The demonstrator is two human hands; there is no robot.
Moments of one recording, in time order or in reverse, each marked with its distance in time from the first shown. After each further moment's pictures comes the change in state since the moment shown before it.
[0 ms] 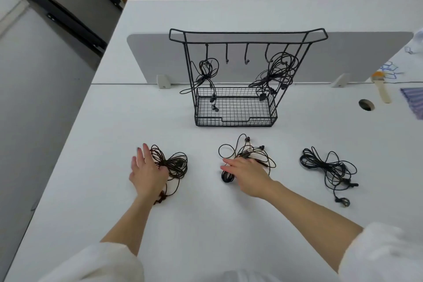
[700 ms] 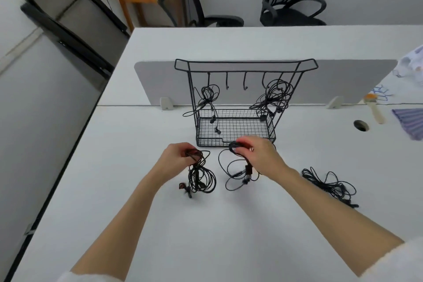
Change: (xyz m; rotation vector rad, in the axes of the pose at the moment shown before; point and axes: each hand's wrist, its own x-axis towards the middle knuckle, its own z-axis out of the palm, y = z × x) left_hand 0.000 0.098 -0.080 -0.497 -0.480 0.372; right_hand -0.002 0.002 -0.105 0.587 0.521 0.144
